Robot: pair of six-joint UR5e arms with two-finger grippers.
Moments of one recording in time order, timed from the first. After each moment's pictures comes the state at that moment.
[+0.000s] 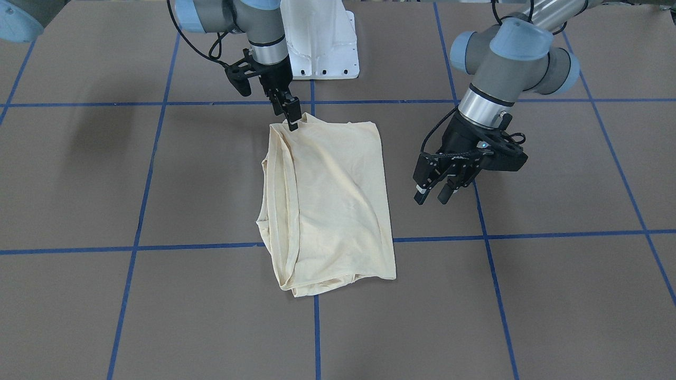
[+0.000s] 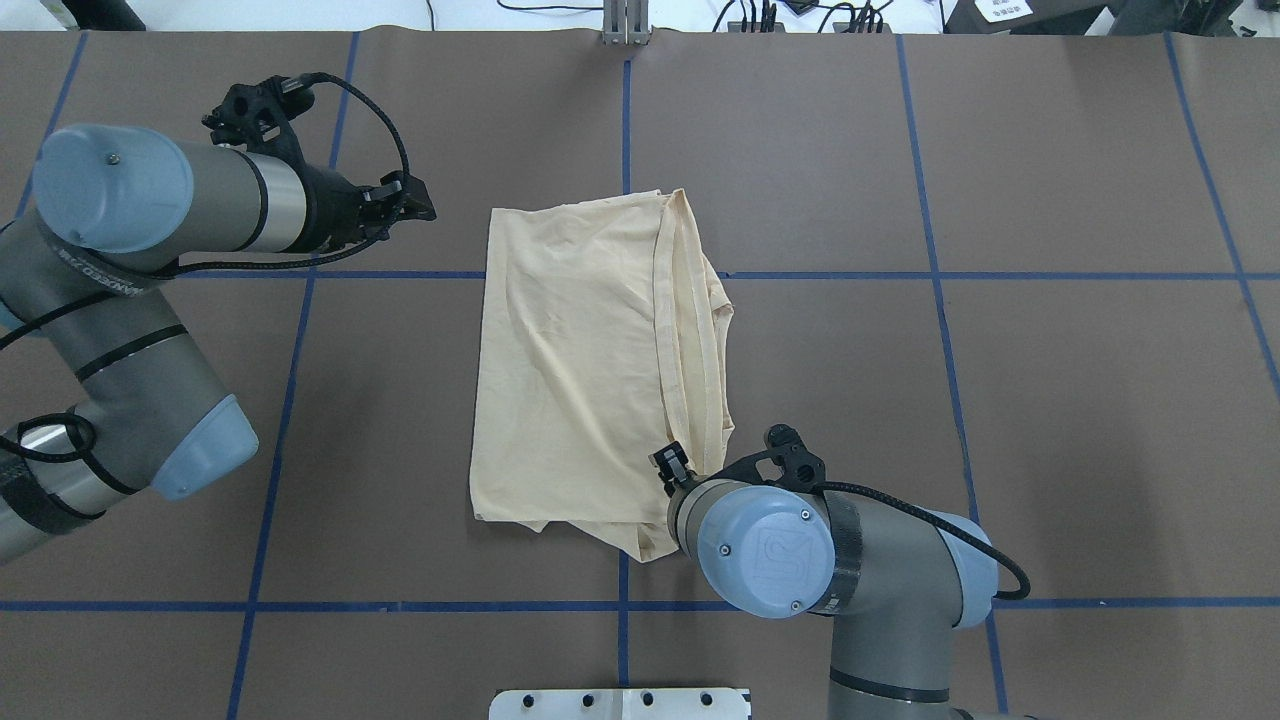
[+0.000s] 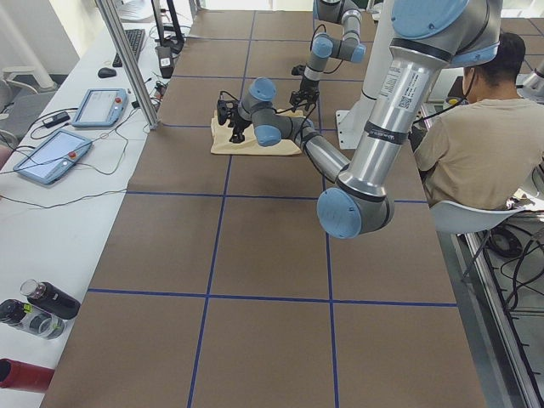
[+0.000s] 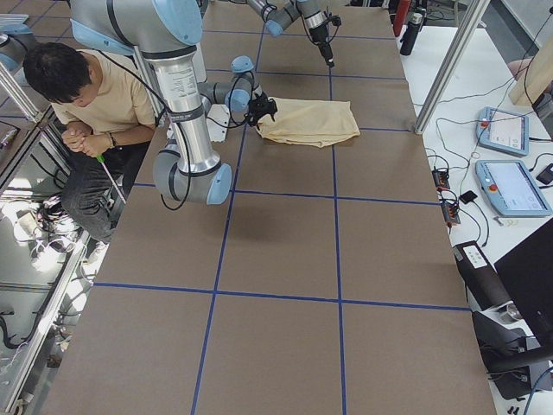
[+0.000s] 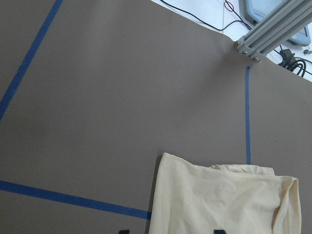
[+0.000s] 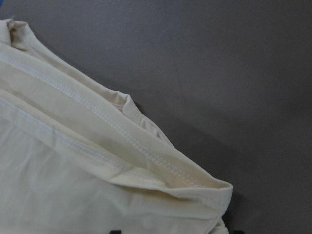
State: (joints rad) left arm -0.76 -1.97 -1.75 -2.16 -1.78 -1.44; right arm 0.21 -1.07 1.87 -1.48 1.48 2.50
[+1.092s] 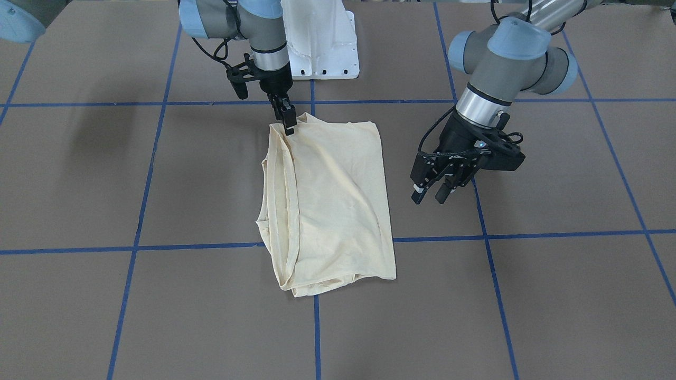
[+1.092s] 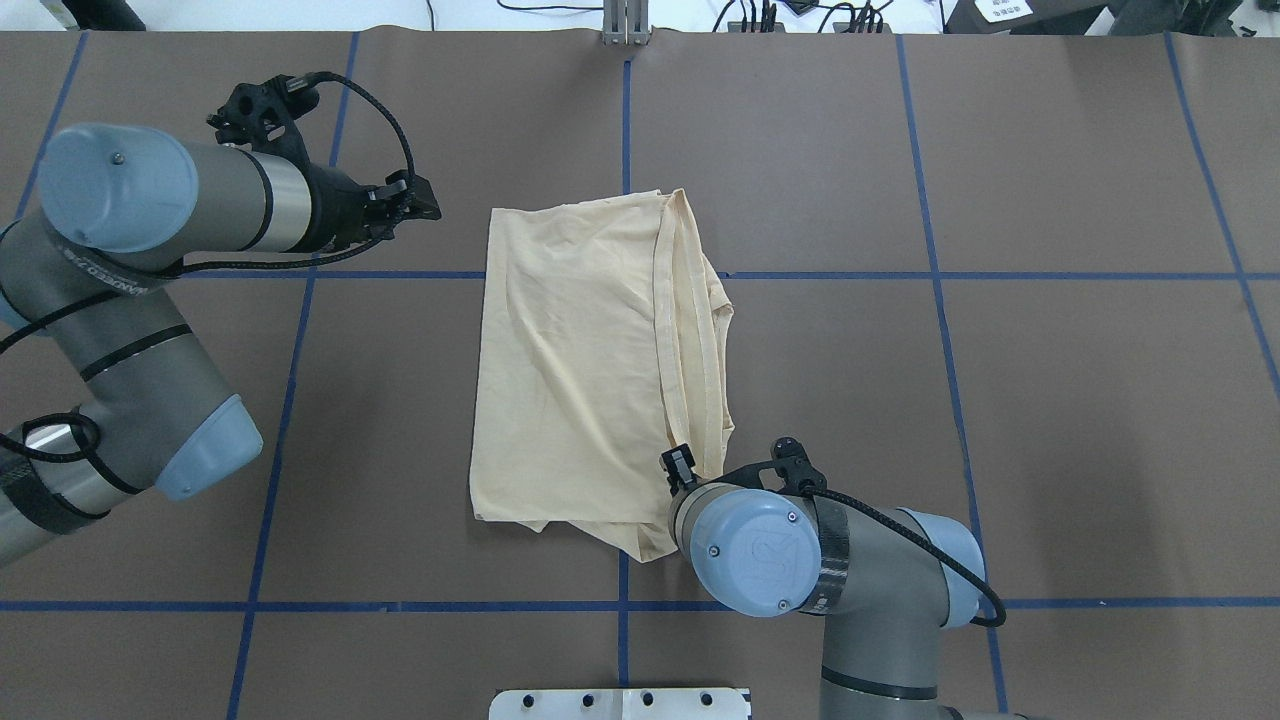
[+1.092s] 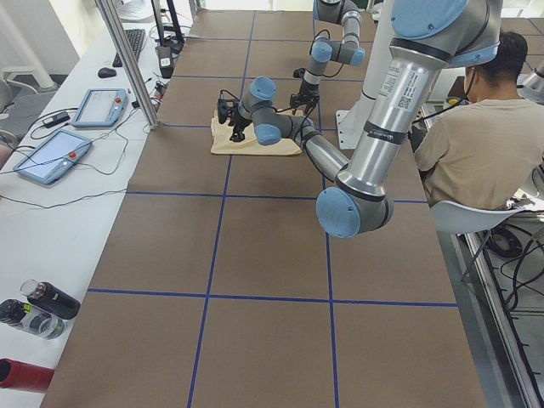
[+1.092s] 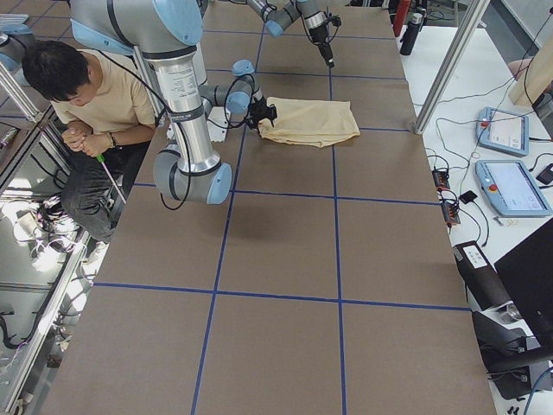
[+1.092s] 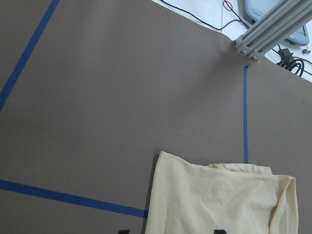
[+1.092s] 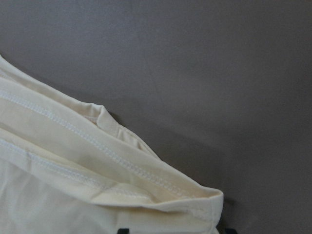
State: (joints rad) left arm -0.75 -1.98 -1.75 -2.16 -1.78 -1.44; right arm 0.21 -1.07 1.84 -1.48 1.48 2.59
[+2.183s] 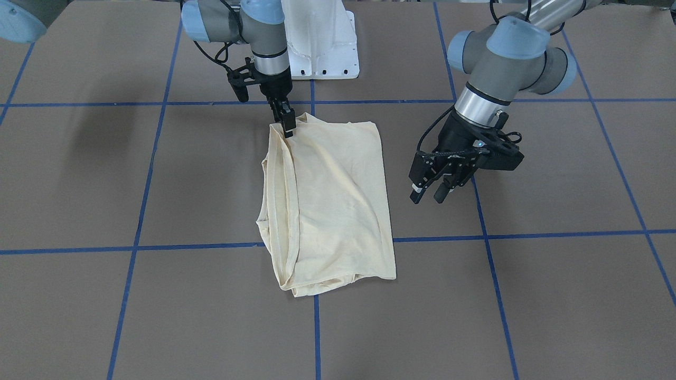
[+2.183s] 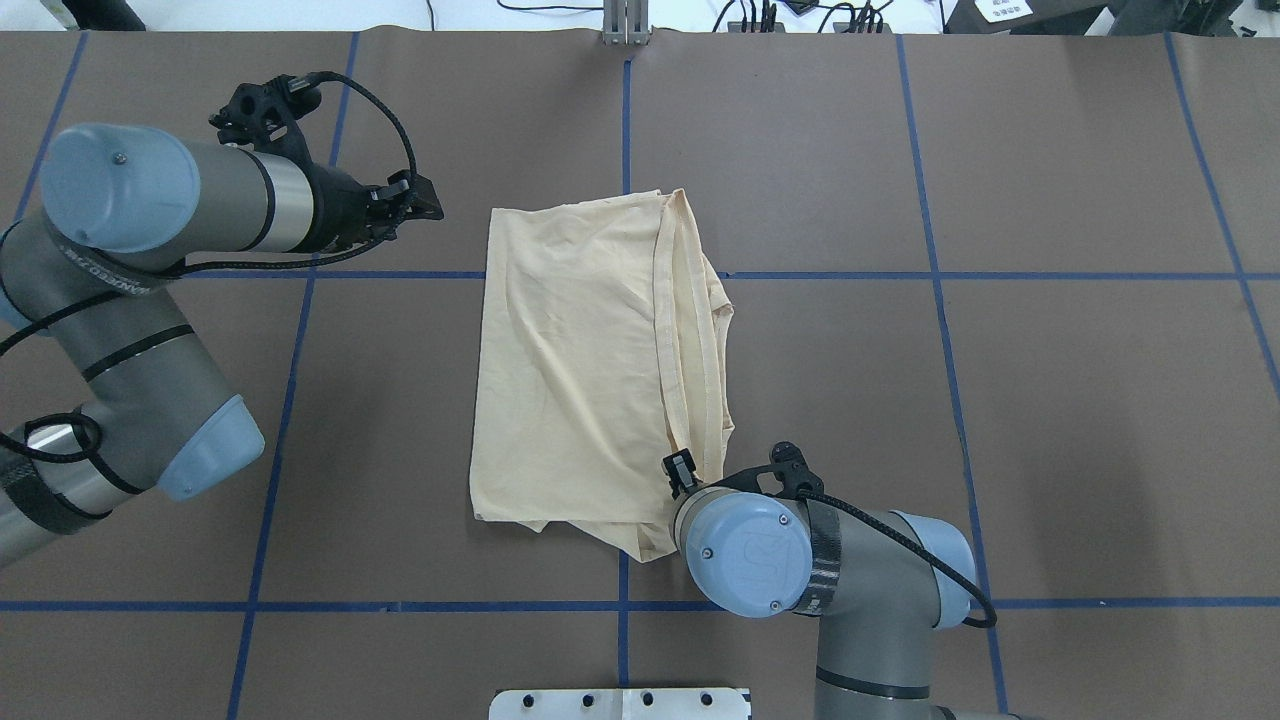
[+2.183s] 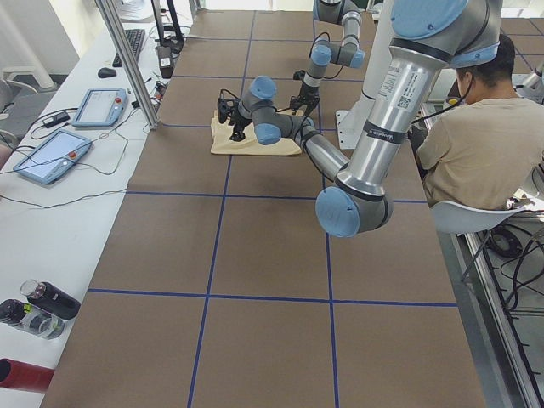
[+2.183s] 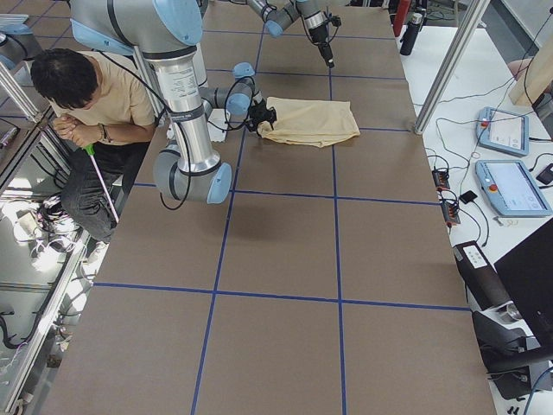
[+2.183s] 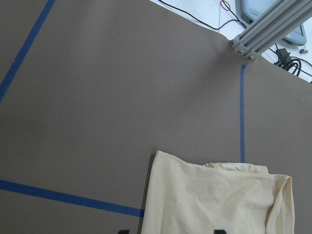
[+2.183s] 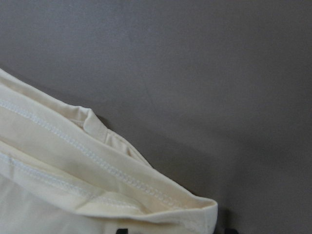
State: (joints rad) left arm -0.75 -1.98 -1.75 -2.16 -1.78 -1.45; right arm 0.20 -1.07 1.82 -1.48 1.48 2.59
